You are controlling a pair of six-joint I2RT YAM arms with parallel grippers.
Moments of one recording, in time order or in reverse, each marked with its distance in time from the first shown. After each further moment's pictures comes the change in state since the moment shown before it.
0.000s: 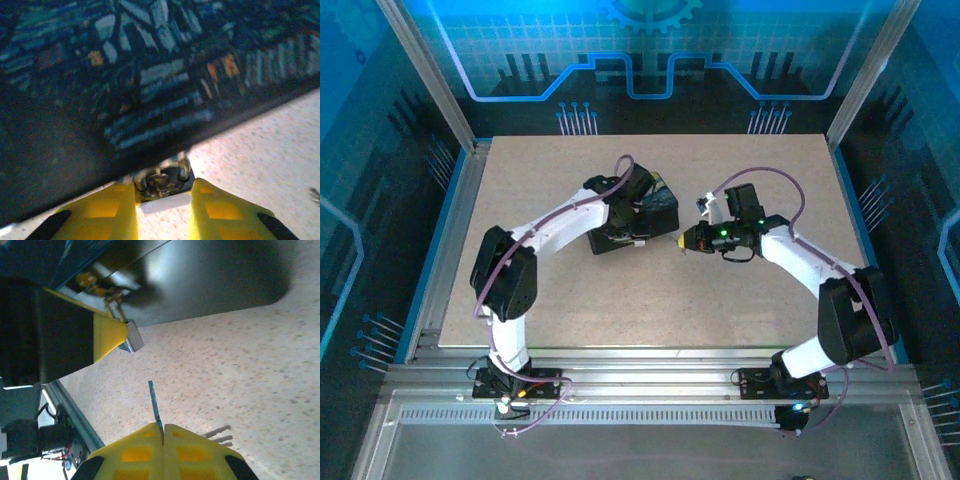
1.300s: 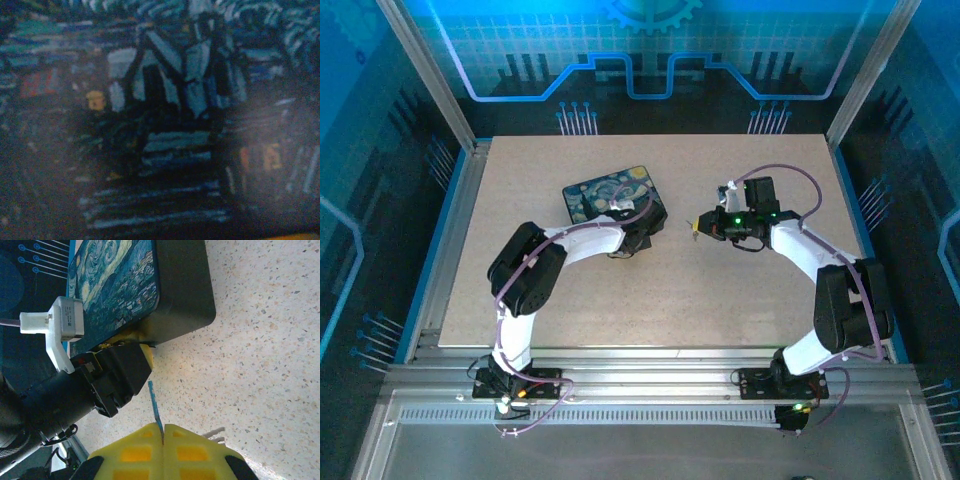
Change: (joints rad) left arm -0.077 0.108 -0.249 0.396 -0.496 -0.232; right arm -0.155 0.069 0.017 0.104 -0.019 0.105
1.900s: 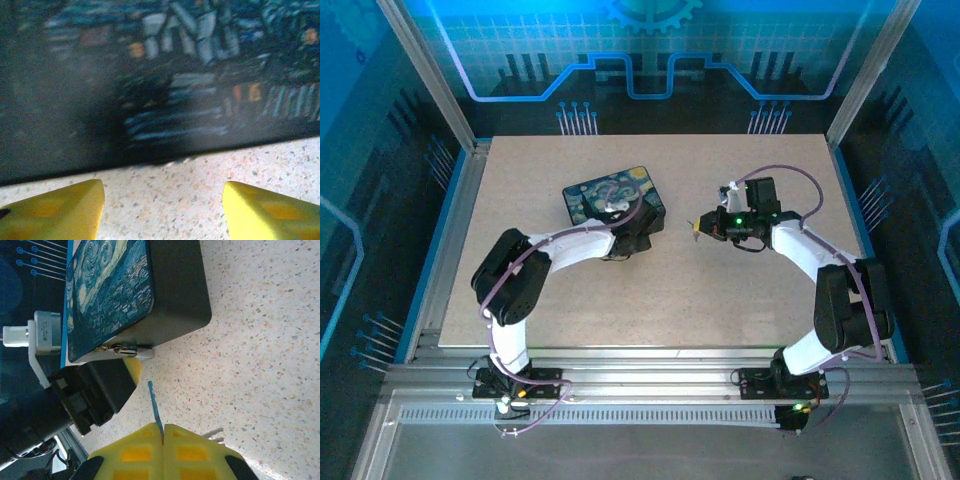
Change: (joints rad) left arm 0.000 -0.101 -0.079 0.036 0.096 -0.021; right arm -0.007 0.000 -0.004 0.000 0.001 0.005
